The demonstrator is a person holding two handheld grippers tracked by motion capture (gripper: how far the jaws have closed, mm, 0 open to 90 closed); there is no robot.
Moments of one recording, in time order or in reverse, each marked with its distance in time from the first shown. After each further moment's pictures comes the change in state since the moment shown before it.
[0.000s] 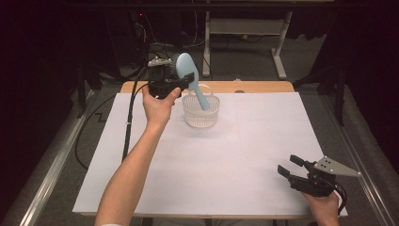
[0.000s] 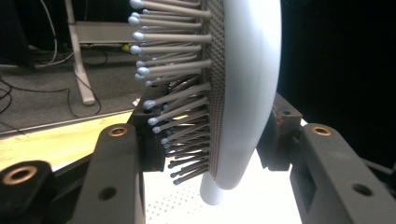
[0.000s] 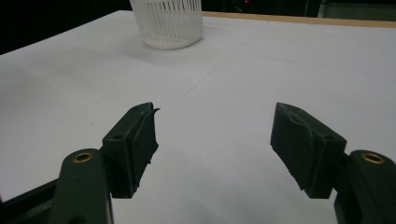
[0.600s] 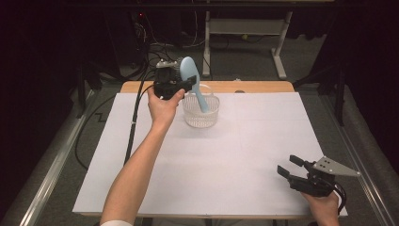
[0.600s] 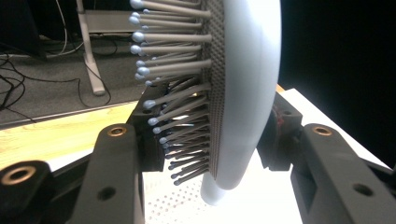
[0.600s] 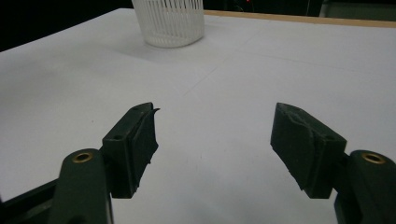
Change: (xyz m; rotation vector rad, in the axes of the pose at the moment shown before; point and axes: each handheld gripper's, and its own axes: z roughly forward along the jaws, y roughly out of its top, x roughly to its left) left arm 0.002 -0.007 0.020 0.040 0.043 0.008; right arm 0.001 0.000 0.001 0.007 0.005 -0.013
